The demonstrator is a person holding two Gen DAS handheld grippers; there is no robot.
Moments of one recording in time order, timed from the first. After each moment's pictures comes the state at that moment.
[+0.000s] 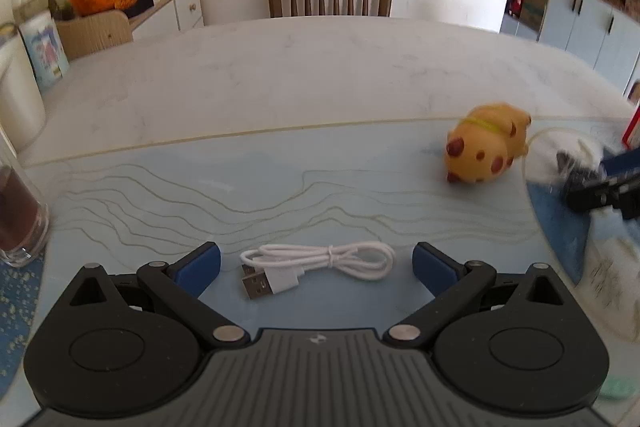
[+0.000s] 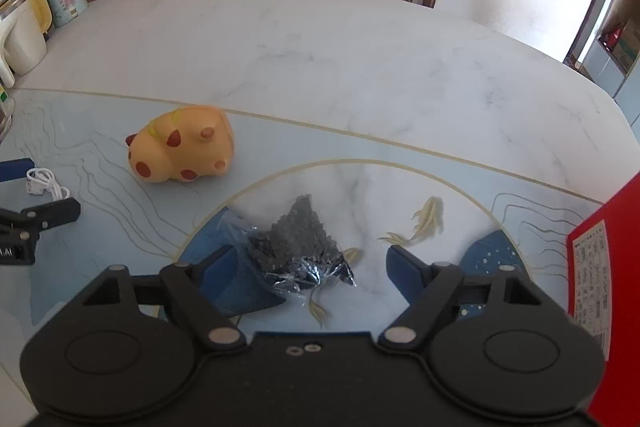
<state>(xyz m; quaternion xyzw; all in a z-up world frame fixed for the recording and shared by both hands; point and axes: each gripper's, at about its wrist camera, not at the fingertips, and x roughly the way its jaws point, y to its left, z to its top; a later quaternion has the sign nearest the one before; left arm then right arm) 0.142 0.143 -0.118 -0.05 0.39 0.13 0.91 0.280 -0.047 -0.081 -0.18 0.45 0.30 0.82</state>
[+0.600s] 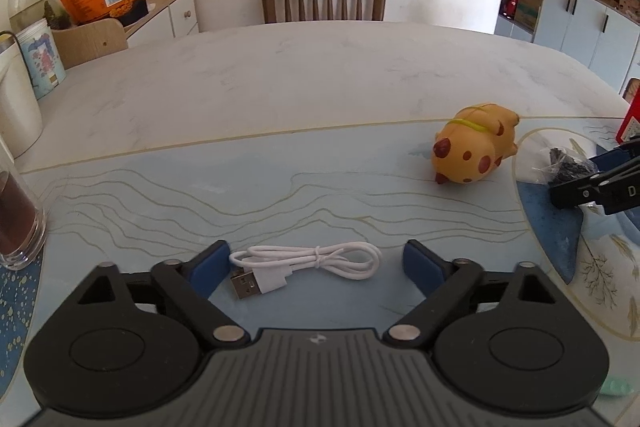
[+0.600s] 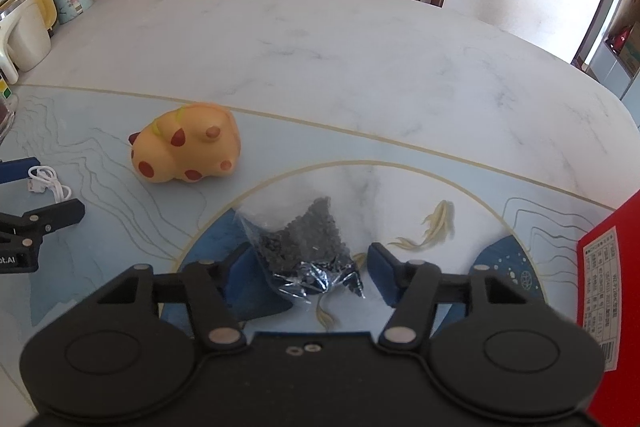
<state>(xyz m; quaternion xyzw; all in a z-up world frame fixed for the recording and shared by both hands) 0.142 0.140 -0.115 -0.05 0.38 0.12 0.91 0.281 -0.045 -0.086 -0.18 0.45 0.31 0.82</state>
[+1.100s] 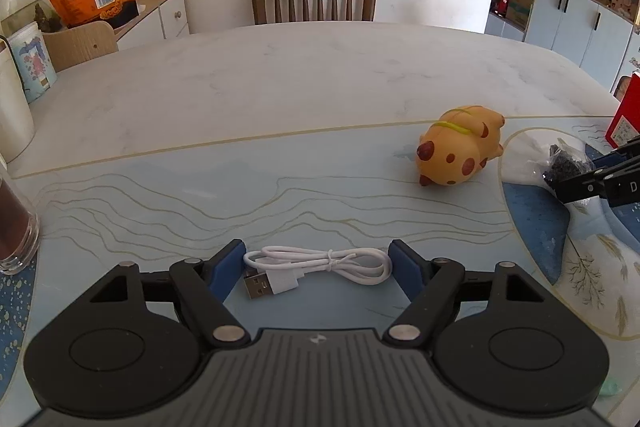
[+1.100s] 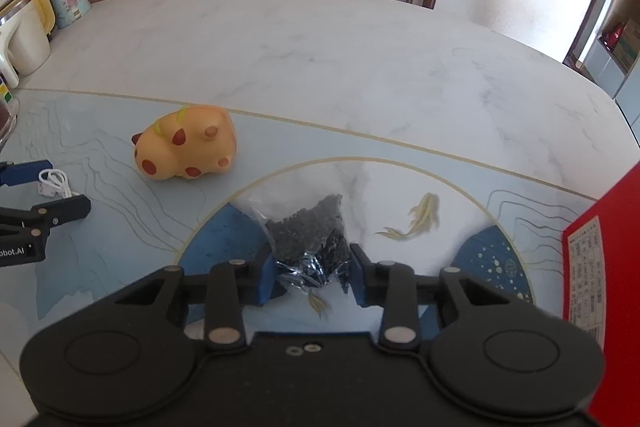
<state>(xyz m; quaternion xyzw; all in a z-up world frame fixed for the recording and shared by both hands) 0.144 0.136 -0.111 -0.05 0.39 0.11 0.91 0.276 -0.053 -0.076 -0.17 0.45 0.30 0.82</state>
